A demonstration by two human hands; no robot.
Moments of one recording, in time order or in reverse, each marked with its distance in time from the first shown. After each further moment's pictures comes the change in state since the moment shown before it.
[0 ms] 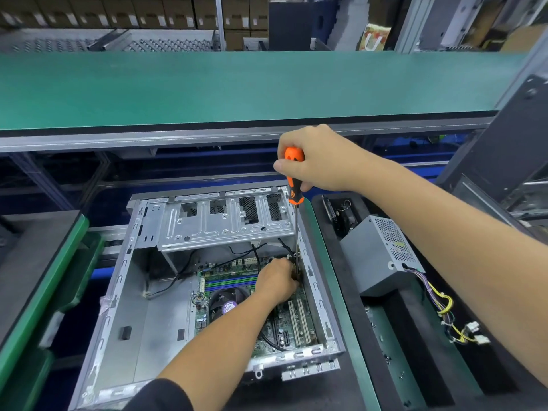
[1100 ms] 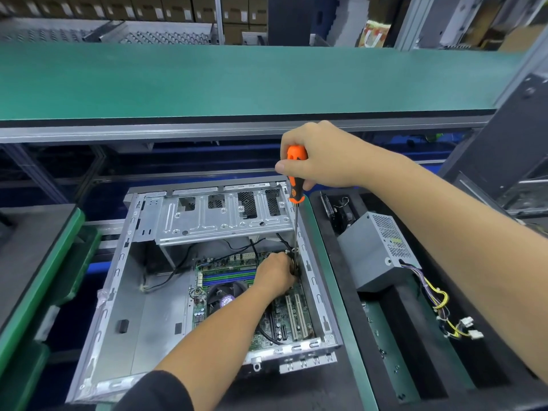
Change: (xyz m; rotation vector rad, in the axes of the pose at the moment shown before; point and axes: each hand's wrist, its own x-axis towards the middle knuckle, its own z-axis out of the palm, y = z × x) left_hand 0.003 0.001 -0.002 -0.014 -0.023 -0.006; right_hand -0.009 -0.009 -0.008 -0.058 -0.087 -0.020
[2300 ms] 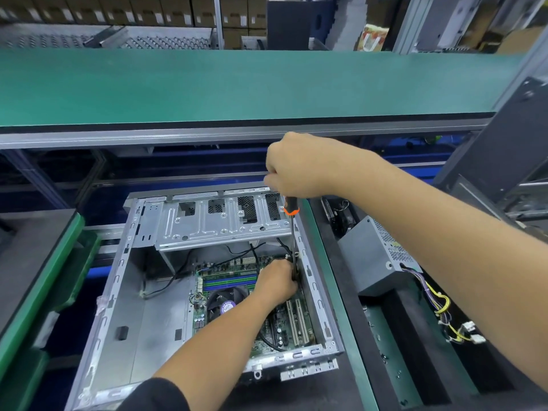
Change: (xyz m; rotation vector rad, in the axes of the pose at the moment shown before) left_hand 0.001 -0.005 0.008 0.016 0.034 0.065; right_hand 0.014 -0.030 0.005 -0.480 -0.100 -0.054
